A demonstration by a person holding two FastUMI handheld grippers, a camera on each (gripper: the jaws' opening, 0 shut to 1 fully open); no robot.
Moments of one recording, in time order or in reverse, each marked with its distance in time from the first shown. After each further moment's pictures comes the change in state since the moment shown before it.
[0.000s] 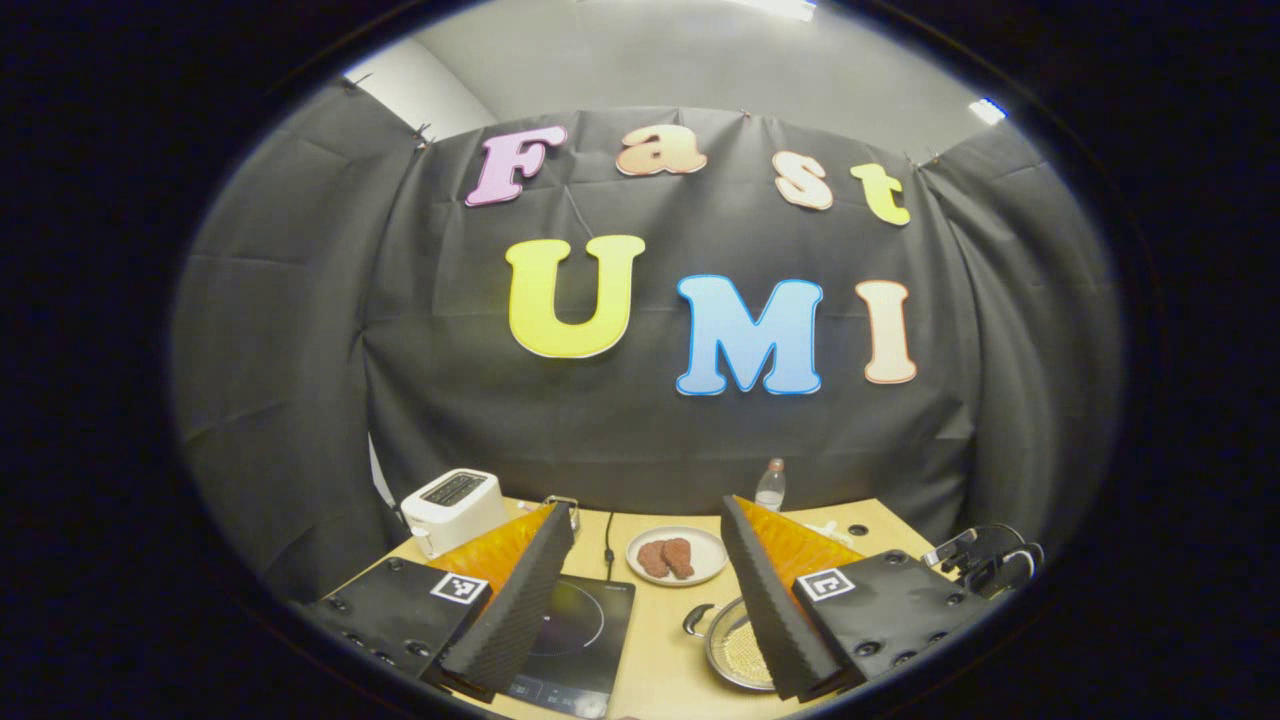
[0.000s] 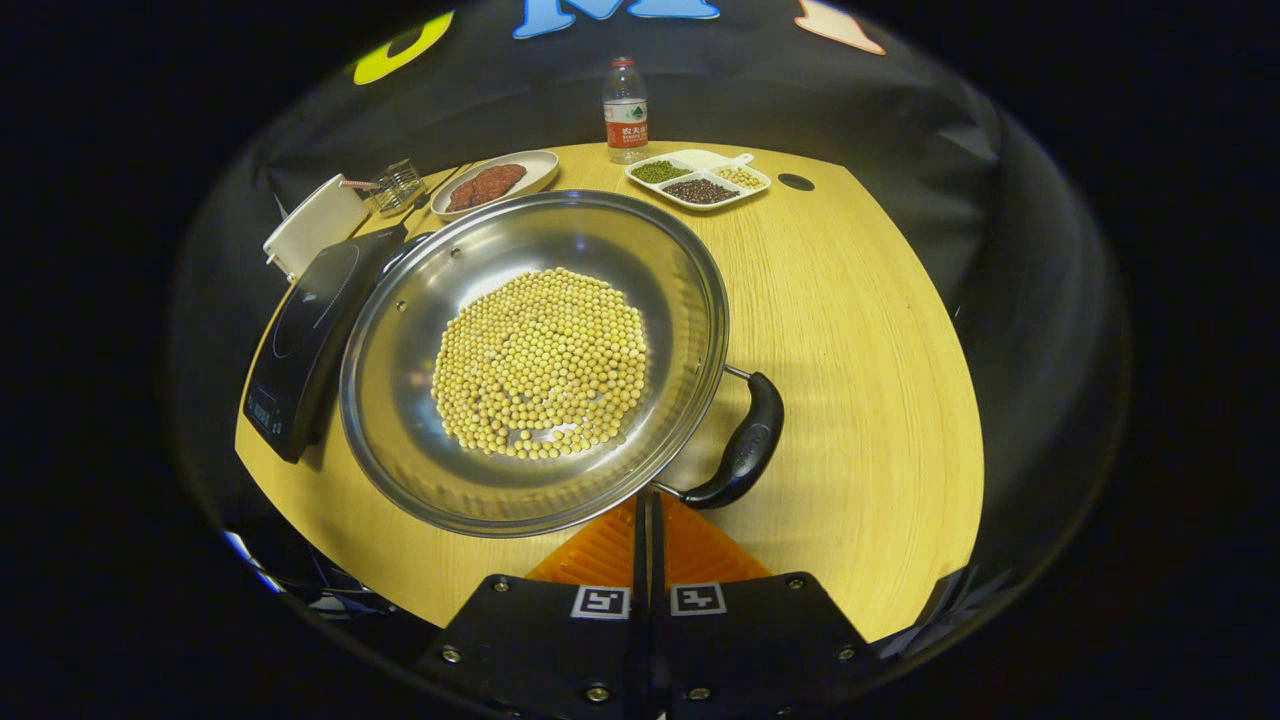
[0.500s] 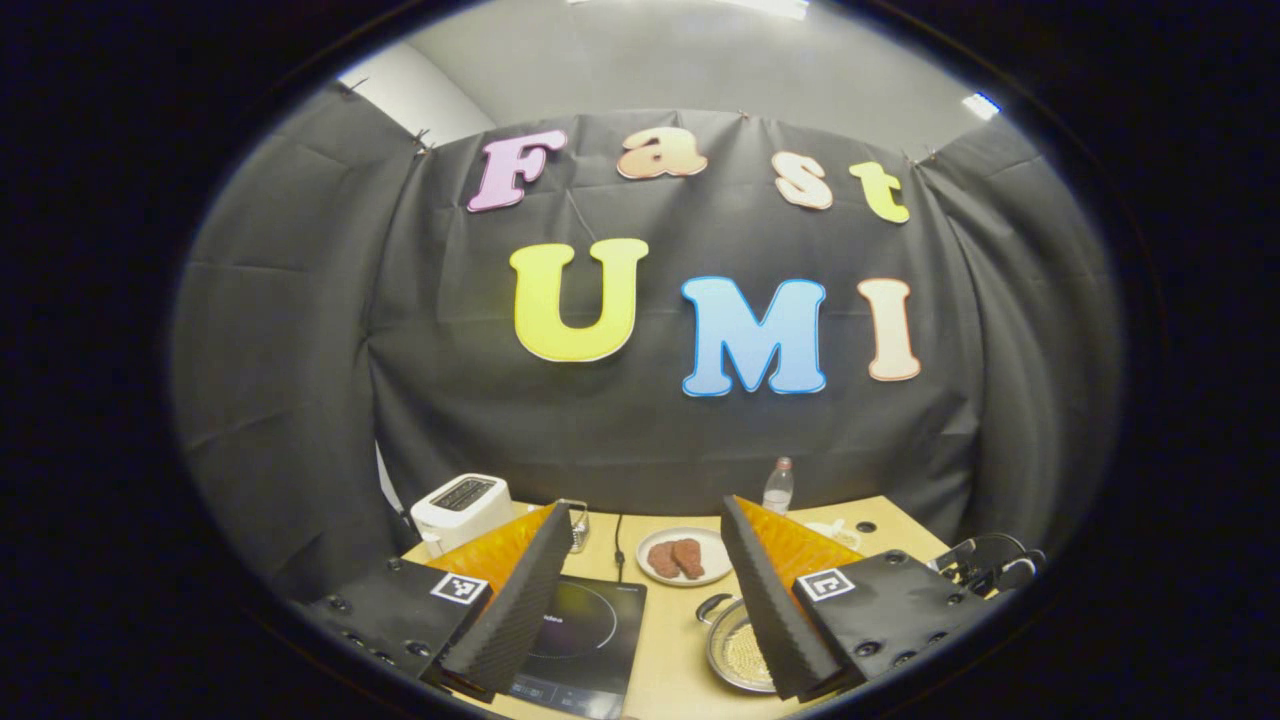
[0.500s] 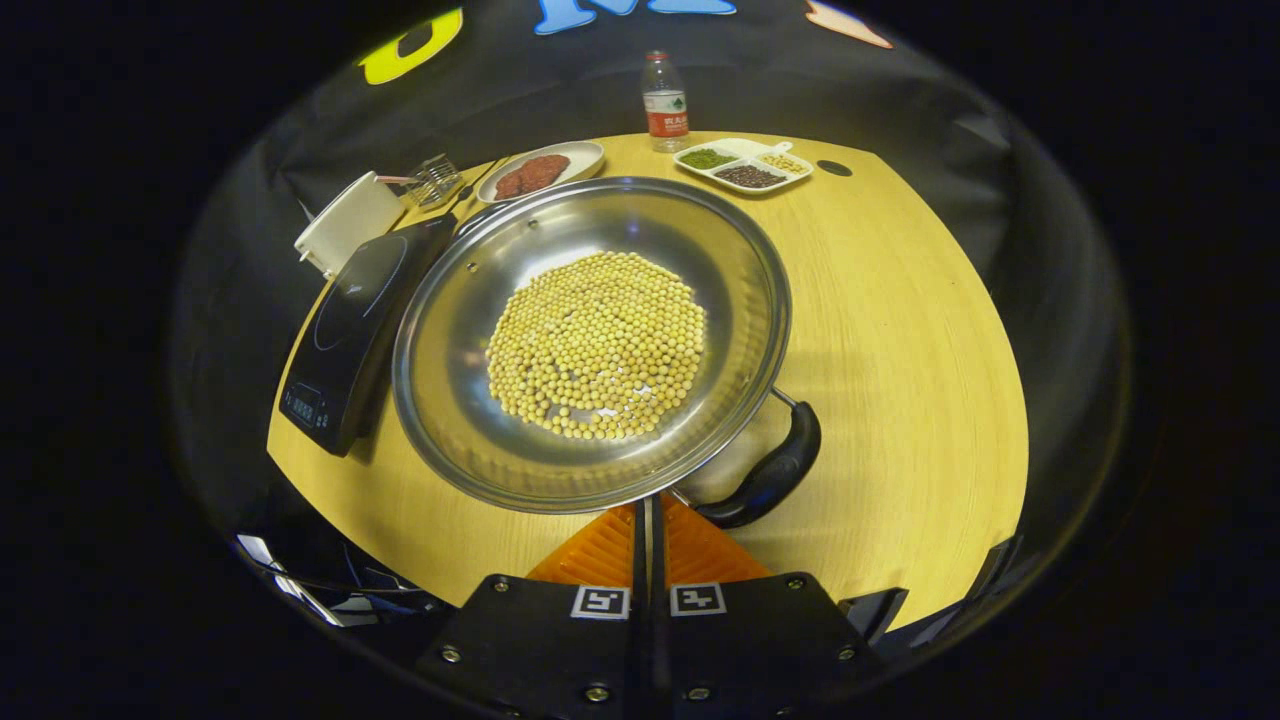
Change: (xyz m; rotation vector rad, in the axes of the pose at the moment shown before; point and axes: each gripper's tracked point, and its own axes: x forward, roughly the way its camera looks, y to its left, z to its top) left arm -0.003 0.011 -0.002 0.014 -0.004 0.008; right arm -0.012 0.052 -0.020 0.060 0.025 0.098
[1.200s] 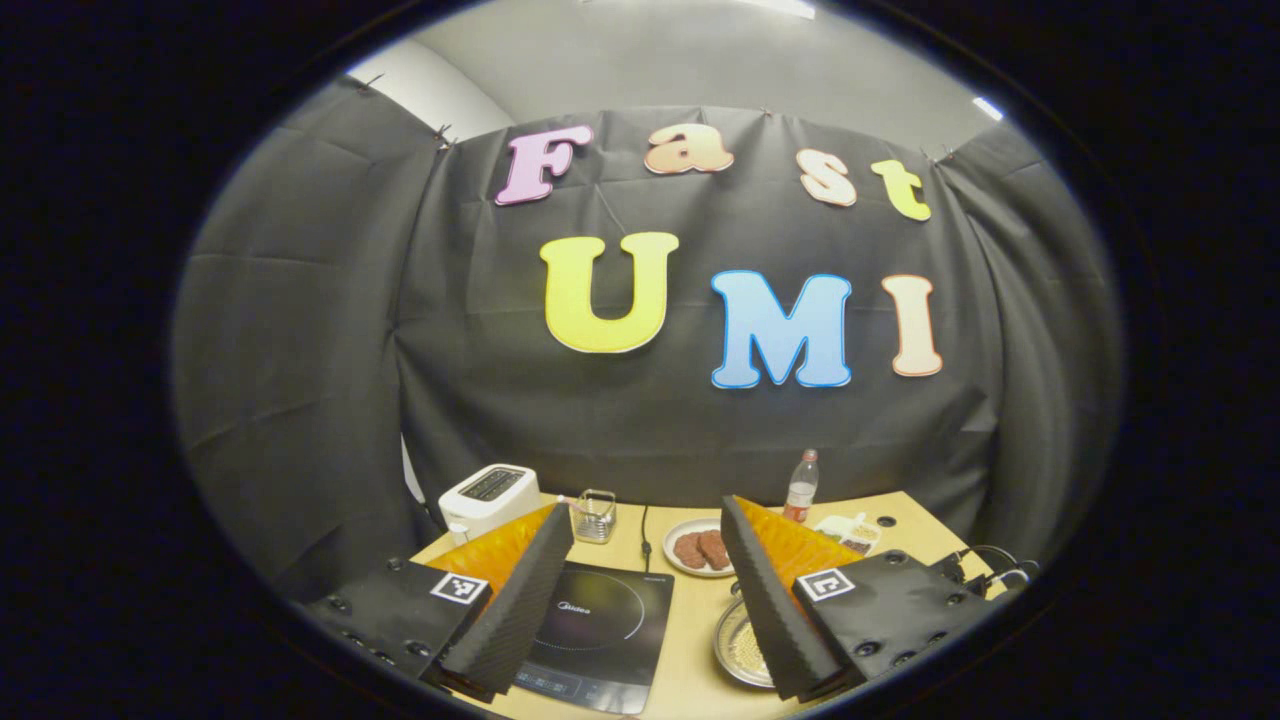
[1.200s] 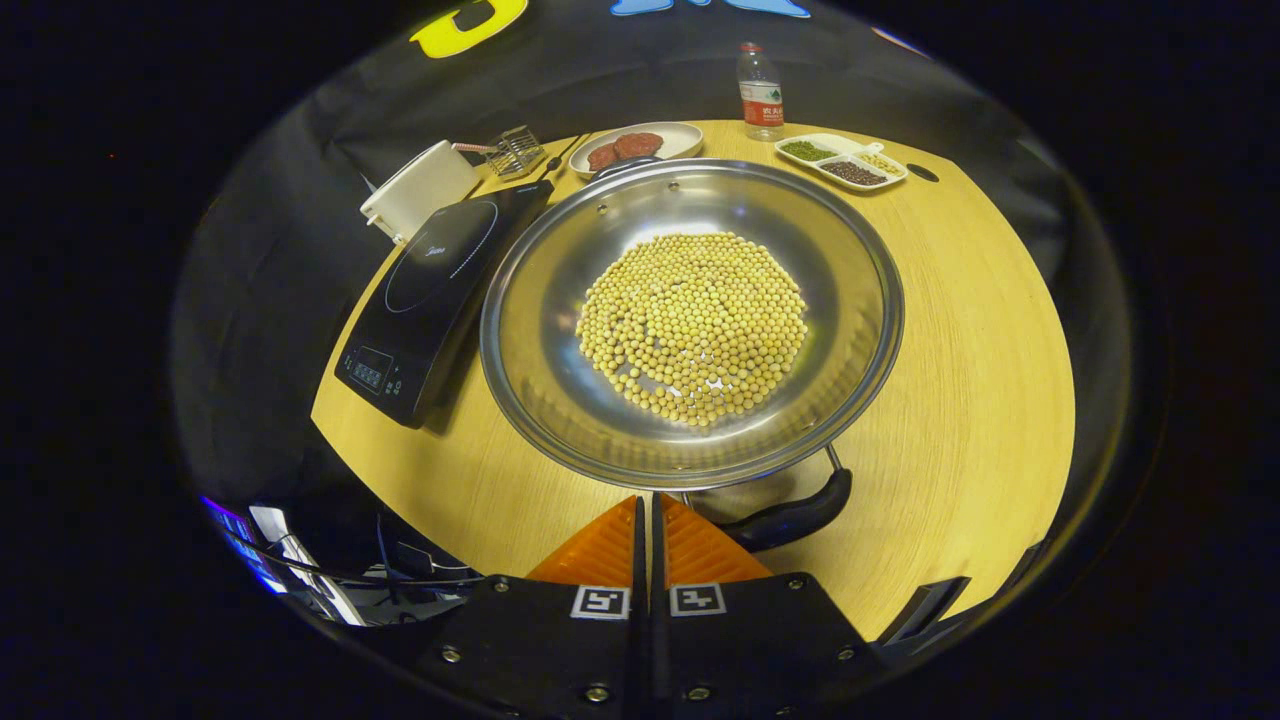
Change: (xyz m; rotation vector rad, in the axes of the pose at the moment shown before) left arm -0.011 0.031 -0.010 -0.003 0.014 0.058; right arm -0.004 0.081 -0.018 -0.090 0.054 0.163
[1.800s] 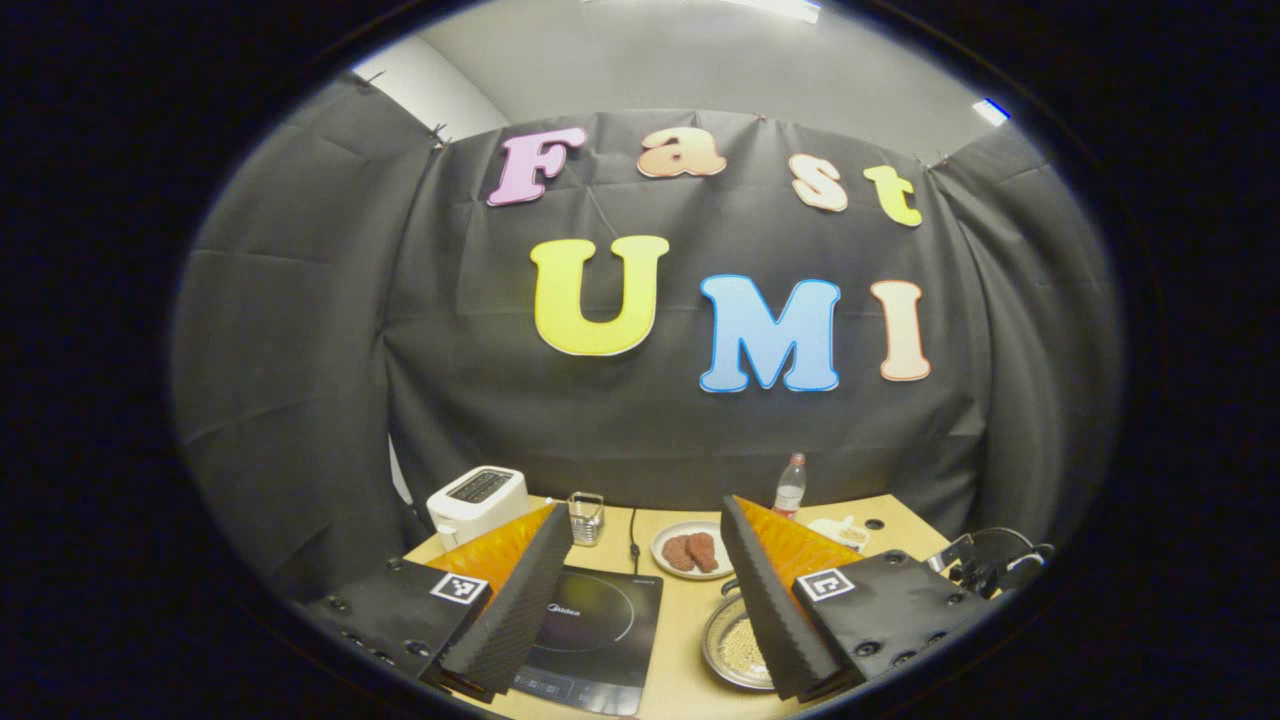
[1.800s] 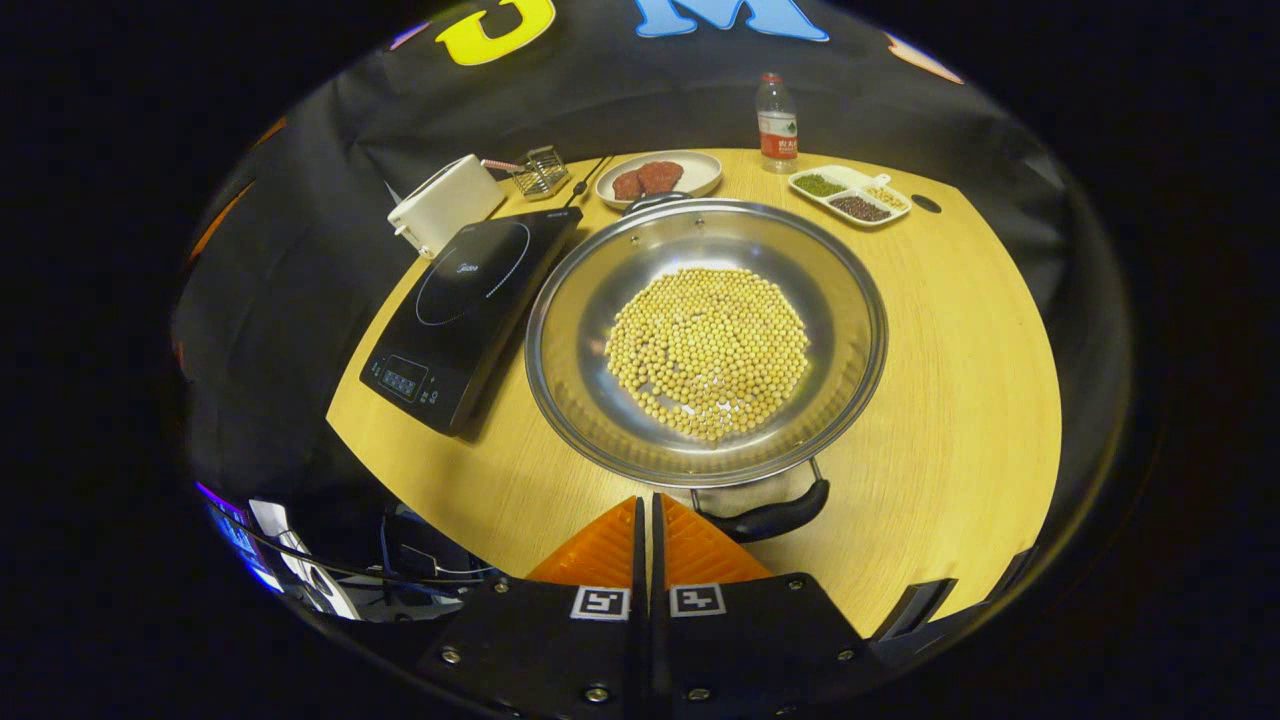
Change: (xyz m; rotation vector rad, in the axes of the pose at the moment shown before) left arm -0.003 0.003 0.001 -0.011 -0.011 -0.024; right arm -0.034 0.019 0.006 -0.036 -0.034 0.027
